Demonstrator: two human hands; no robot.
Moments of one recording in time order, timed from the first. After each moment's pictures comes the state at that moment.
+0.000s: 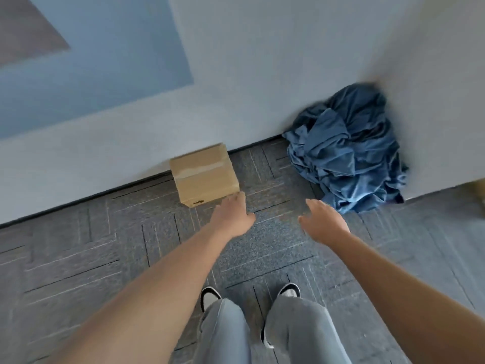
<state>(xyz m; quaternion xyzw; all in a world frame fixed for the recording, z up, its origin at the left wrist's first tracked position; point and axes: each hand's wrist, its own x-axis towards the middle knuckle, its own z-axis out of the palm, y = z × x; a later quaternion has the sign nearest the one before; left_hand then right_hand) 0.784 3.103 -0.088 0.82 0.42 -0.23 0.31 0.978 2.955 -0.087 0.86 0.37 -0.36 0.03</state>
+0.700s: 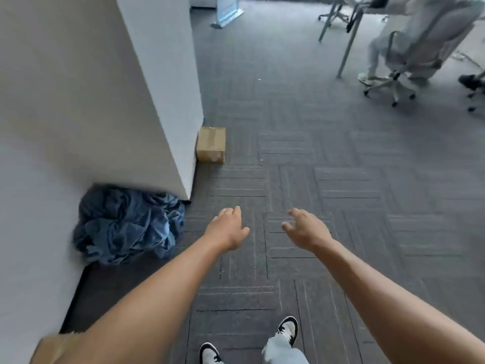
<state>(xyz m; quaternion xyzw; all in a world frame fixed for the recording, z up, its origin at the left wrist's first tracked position) 0.959 2.607 0.257 0.94 -0.19 -0.26 0.13 0.895 2.388 0.260 0.95 -0.17 -0.18 -0.18</state>
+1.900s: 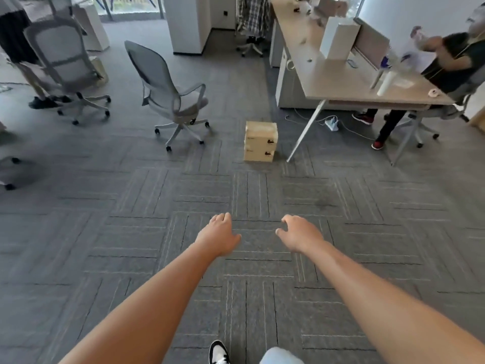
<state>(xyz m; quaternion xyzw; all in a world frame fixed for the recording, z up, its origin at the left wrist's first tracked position) 0.723 1.492 0.277 0.56 -0.79 -0.26 -0.06 0.489 1.542 0.283 0.58 -0.78 -0.04 -0.25</state>
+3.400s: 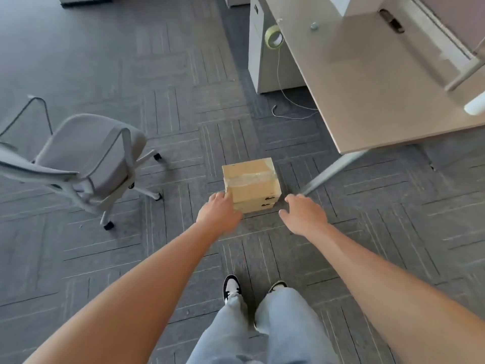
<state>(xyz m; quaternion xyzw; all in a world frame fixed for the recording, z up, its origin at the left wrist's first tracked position) 0.378 0.406 0.164 0.49 -0.81 -0.28 -0.15 0.172 0.514 0.154 0.49 -0.83 -0.06 -0.27</state>
